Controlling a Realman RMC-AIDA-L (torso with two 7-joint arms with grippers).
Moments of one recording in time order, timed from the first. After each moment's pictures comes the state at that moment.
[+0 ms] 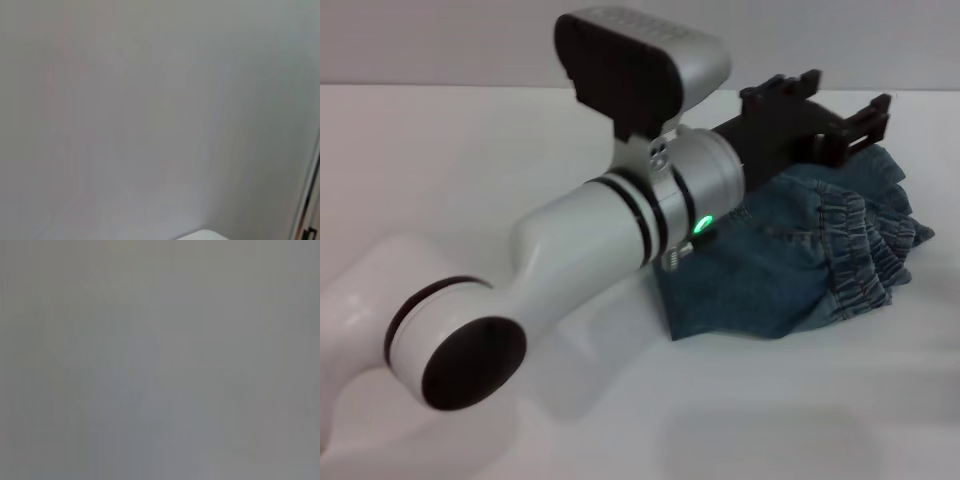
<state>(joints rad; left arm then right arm) -0.54 -2.06 -0.85 -1.21 2.42 0.13 0.00 0.14 2.08 2.06 0.37 -0.60 1.22 -2.65</state>
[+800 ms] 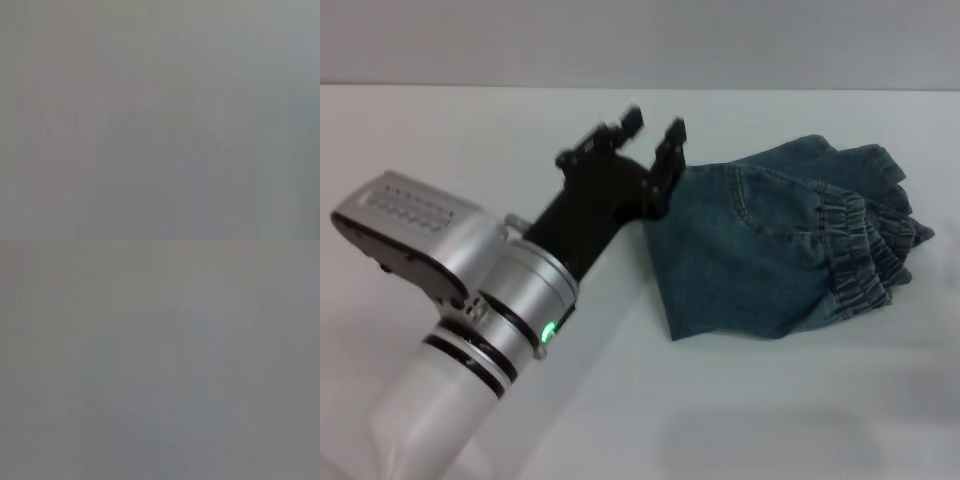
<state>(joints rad) -0.15 -2.06 -0.78 -1.08 2.60 0.68 -0.02 0.16 2.08 1.93 0.36 -0.55 1.26 -2.64</state>
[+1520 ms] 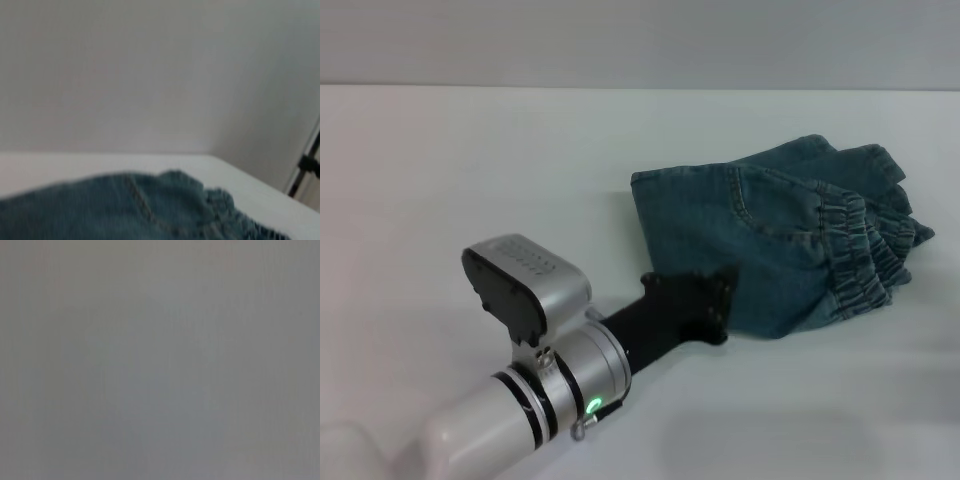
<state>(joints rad) -0.41 -2.06 -0.51 -0.73 2.61 0.66 -0.44 0.16 2.08 1.96 0.32 -0.52 1.23 -2.65</state>
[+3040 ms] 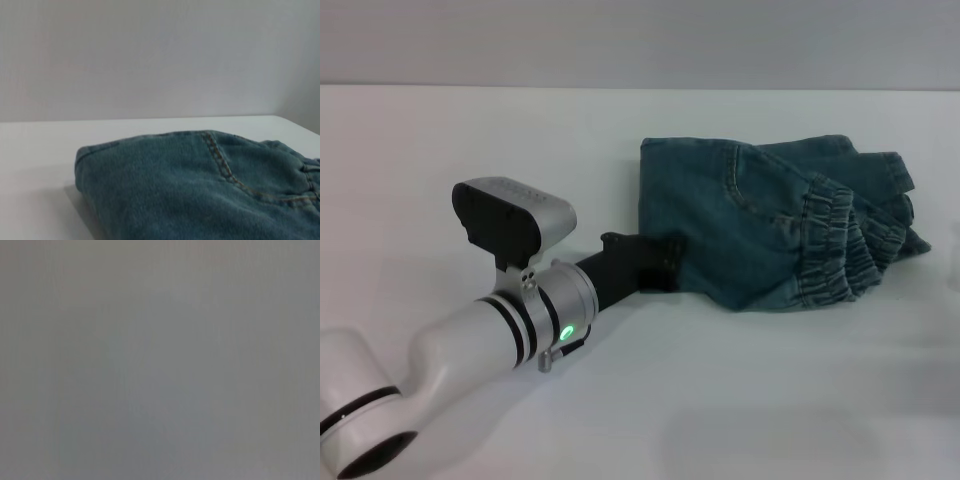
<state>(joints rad) -0.62 -2.07 -0.54 -0.48 2.61 0.57 -0.60 0.20 2.08 1.95 0.29 -0.52 1.24 -2.64</state>
